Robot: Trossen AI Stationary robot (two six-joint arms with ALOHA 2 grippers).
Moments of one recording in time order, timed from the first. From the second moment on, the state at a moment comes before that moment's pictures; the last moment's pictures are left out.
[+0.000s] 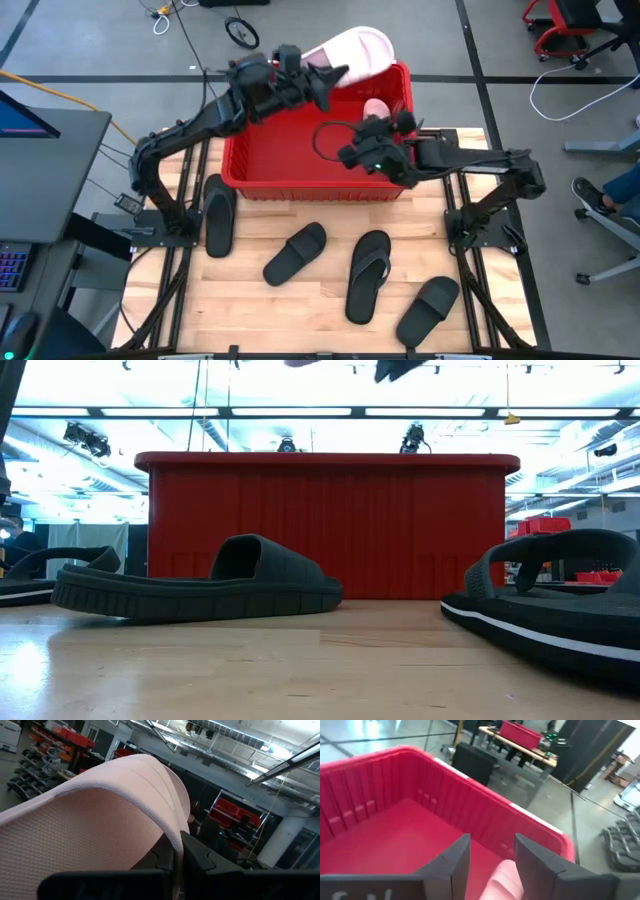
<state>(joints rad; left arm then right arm) 0.33 1.70 1.96 -0.07 -0.12 -0.47 -0.02 1.54 1.63 -0.75 1.08 0.29</state>
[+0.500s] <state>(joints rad) 0.53 1.70 1.96 -0.13 0.06 -0.49 -0.21 1.54 1.26 0.22 0.67 0.03</state>
